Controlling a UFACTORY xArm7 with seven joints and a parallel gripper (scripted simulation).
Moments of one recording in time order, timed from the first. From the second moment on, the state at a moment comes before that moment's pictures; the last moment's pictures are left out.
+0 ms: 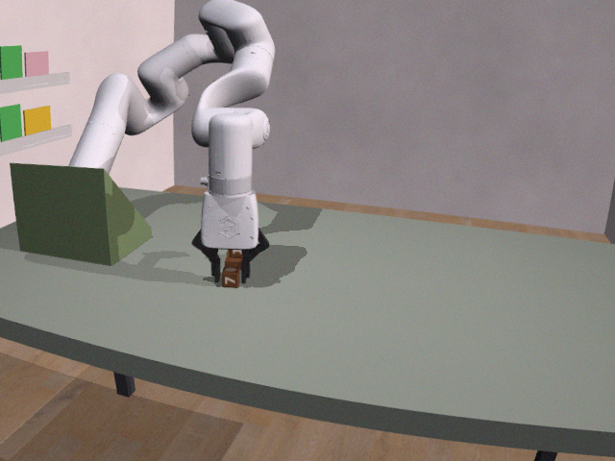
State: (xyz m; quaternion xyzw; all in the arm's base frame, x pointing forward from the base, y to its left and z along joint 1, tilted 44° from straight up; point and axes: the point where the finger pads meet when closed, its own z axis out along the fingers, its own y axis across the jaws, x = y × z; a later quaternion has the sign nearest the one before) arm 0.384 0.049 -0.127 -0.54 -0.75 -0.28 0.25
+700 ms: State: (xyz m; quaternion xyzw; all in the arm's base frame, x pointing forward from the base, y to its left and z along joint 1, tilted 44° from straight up) arm 0.384 0.049 -0.127 -0.54 -0.75 -0.28 0.25
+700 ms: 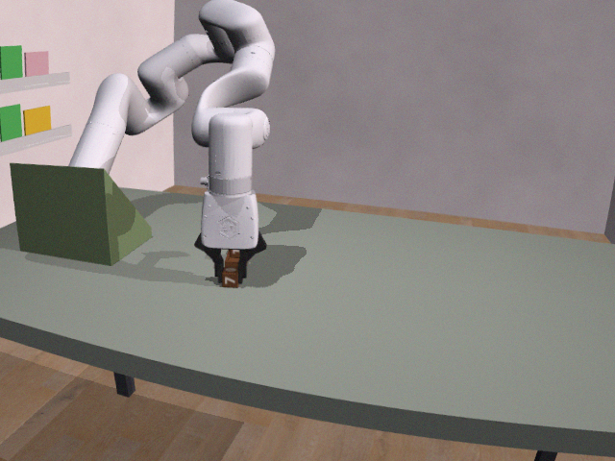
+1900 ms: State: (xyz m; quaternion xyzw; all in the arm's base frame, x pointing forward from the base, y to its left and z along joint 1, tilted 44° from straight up) arm 0.385 0.037 -0.115 -0.54 -0.75 -0.28 0.25
